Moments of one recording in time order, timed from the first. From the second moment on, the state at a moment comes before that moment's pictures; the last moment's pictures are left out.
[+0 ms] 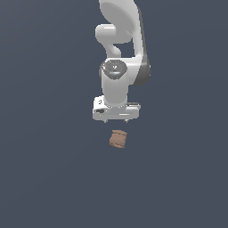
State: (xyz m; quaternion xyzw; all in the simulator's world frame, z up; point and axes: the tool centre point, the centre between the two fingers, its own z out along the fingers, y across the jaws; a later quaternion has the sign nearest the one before) arm -0.020 0.009 0.147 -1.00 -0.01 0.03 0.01
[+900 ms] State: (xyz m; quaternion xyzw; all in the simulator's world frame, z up) arm -0.012 0.039 0.151 -1.00 -0.01 0.02 0.03
